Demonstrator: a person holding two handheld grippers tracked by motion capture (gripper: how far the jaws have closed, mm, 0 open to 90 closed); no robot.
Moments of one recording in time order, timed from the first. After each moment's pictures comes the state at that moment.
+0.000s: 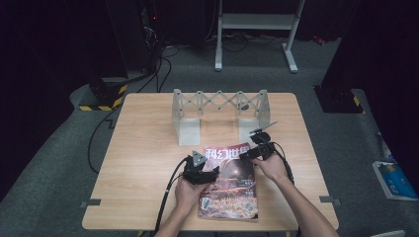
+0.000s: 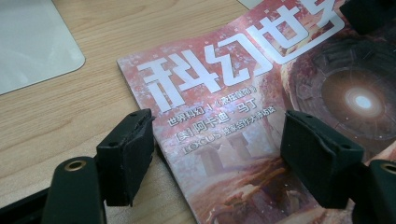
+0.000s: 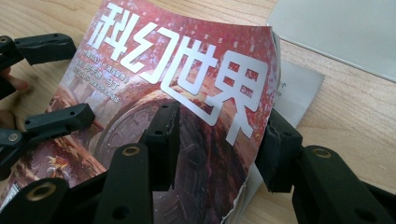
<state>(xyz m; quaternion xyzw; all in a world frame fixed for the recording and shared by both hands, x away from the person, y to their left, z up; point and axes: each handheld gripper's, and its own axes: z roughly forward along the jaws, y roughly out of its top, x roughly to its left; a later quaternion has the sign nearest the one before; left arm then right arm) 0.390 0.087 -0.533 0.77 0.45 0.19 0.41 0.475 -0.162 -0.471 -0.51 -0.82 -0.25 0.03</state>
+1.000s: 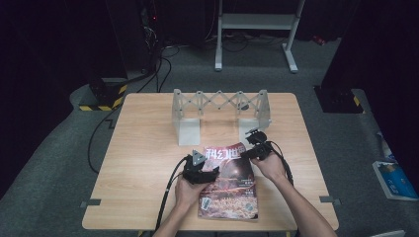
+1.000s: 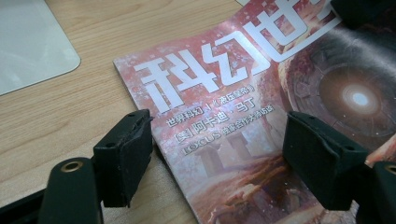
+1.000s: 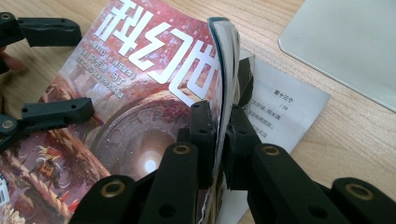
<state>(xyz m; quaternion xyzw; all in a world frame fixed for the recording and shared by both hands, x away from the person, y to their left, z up) 0.394 0.089 -0.532 0.78 0.44 0.18 0.41 0.472 -0.152 -0.465 -0.46 -0.85 -0.25 0.00</state>
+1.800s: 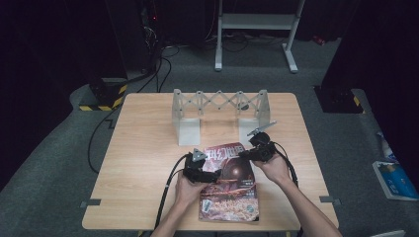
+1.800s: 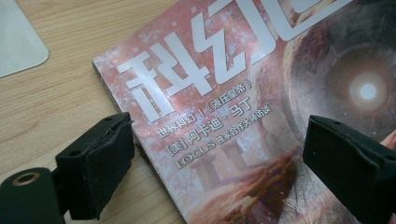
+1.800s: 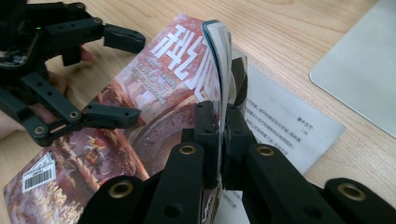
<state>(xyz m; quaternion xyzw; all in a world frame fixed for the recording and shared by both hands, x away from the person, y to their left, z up) 0.400 0.091 -0.528 0.79 0.44 0.12 0.42 0.451 -0.157 -0.442 -0.39 -0.87 -0.31 0.00</state>
